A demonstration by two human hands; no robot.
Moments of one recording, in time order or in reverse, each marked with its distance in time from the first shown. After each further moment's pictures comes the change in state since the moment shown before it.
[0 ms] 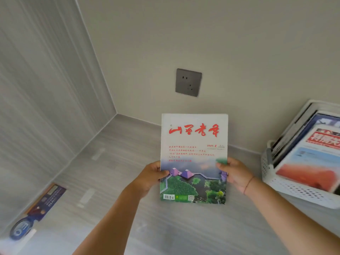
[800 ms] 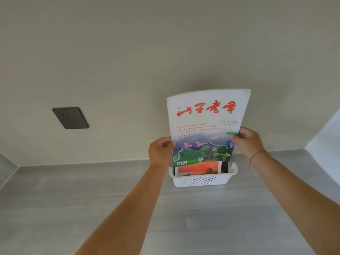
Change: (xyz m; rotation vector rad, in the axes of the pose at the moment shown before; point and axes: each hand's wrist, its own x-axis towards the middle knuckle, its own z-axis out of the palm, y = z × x) left_hand 0.042 0.145 0.344 0.059 0.158 0.351; right_hand -0.108 -0.061 -0.316 -0.170 0.770 -0.399
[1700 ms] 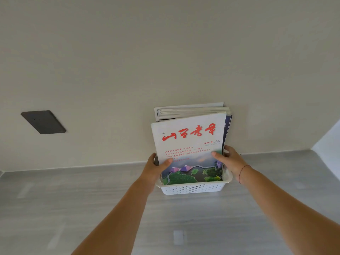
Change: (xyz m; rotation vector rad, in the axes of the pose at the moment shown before) left_hand 0.035 -0.075 0.031 -0.035 -0.229 -0.319; right_hand 0.036 0.094 0.014 0.113 -0.311 0.379
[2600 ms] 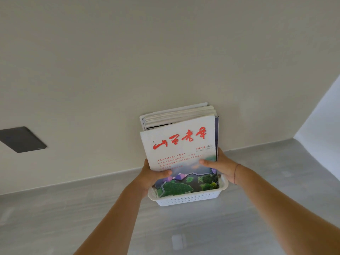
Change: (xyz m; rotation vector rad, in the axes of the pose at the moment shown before) left_hand 0.006 0.007 0.008 0.092 -0.195 0.029; right_hand -0.004 0.008 0.002 -0.043 -0.157 -0.022
